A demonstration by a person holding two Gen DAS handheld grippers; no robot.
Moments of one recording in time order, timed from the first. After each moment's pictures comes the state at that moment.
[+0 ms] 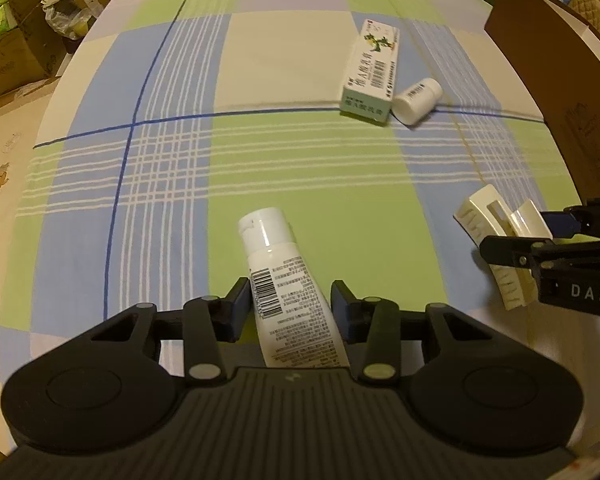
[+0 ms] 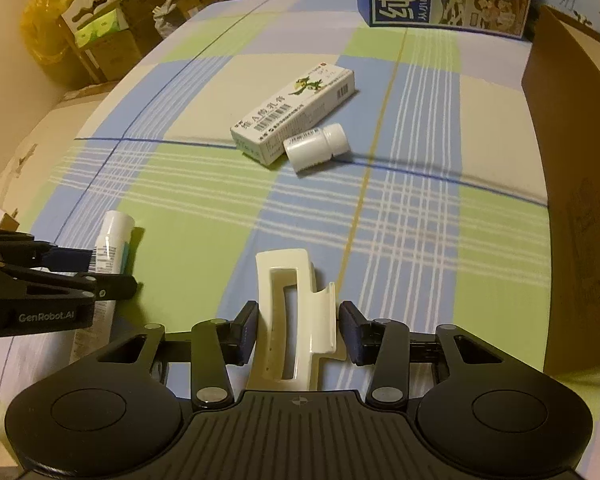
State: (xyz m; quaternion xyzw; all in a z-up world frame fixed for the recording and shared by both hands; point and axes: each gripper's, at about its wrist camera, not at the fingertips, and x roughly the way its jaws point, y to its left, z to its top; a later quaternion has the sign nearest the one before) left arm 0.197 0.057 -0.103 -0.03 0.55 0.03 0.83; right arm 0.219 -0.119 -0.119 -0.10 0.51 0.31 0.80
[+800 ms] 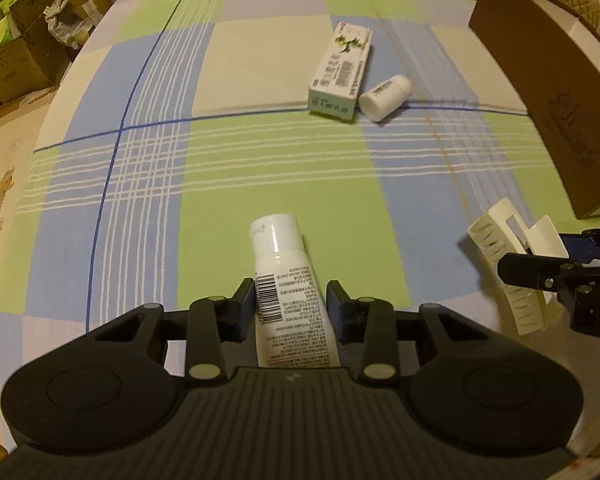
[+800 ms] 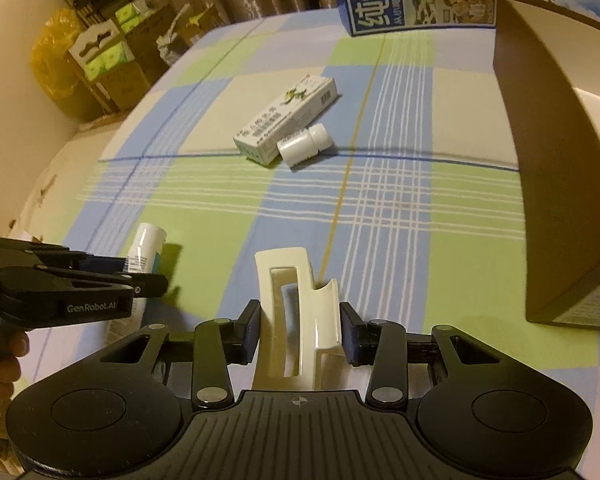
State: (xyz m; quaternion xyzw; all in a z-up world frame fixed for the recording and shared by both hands) left arm 0.185 0.027 -0.092 -0.02 0.54 0.04 0.84; right arm 0.198 -0.164 -0.097 -0.04 0.50 0.32 0.80
